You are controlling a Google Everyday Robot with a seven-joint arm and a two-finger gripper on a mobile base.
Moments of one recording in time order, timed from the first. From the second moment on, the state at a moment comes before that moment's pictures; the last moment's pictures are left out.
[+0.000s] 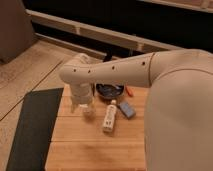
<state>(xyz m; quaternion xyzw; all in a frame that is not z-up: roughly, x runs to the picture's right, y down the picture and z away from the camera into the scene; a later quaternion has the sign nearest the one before) -0.105 0.103 0.703 -0.26 0.23 0.64 0.68</state>
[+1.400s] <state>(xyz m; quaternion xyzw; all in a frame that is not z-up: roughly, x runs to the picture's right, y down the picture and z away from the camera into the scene) -0.120 0.030 0.738 -0.21 0.13 0.58 0.77</state>
